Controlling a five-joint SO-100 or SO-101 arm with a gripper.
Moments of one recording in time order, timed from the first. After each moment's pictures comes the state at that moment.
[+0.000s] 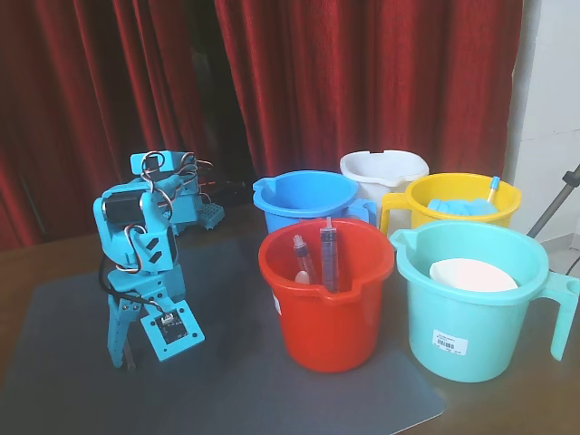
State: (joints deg) arm 10.3 19.6 17.5 91.8 57.5
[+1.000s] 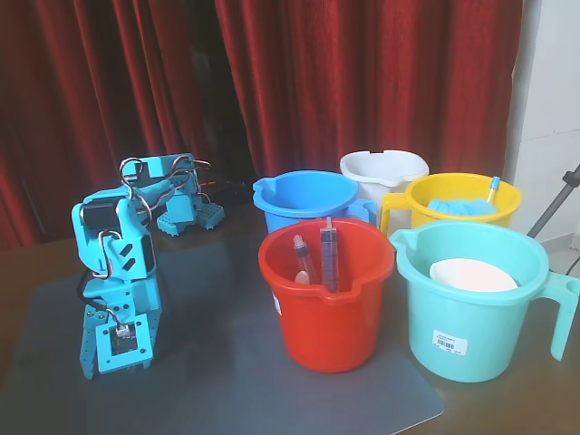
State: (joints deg) arm 17.4 13.2 16.7 82.5 68.3
